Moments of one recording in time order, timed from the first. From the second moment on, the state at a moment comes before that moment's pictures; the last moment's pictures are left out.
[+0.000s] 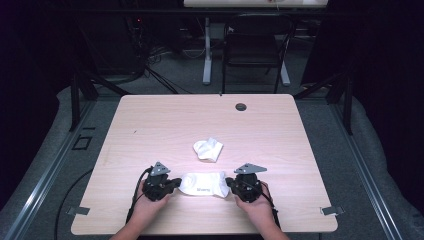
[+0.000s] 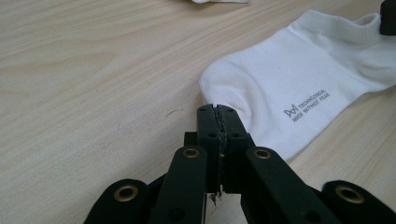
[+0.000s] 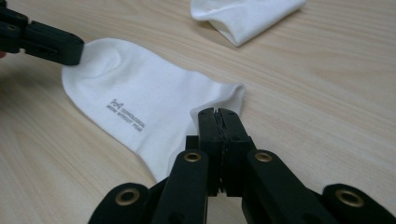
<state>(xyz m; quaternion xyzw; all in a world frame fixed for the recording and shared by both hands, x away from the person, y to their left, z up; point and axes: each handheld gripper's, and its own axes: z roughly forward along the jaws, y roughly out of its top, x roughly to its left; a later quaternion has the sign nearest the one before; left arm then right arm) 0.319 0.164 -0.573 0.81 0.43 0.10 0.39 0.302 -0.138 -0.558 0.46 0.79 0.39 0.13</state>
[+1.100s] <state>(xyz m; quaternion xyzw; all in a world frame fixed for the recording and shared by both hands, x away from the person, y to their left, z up) 0.316 0.147 -0.579 0.83 0.39 0.11 0.39 0.308 -0.129 -0.574 0.45 0.80 0.38 0.12</state>
